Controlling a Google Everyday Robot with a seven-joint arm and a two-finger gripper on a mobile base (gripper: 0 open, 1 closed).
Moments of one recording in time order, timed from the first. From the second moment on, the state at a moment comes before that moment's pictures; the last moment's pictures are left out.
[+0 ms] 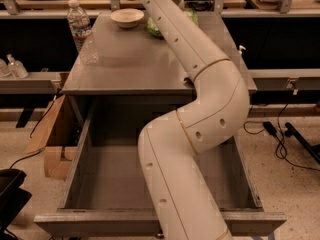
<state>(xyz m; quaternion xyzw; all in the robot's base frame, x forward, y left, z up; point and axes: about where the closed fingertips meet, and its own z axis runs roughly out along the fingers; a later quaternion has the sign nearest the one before) 0.950 -0.080 0.910 -0.32 0.83 -0.27 0.36</state>
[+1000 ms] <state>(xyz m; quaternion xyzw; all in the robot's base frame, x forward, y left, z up) 0.954 -0.091 0.885 -0.30 0.85 -0.23 0.36</state>
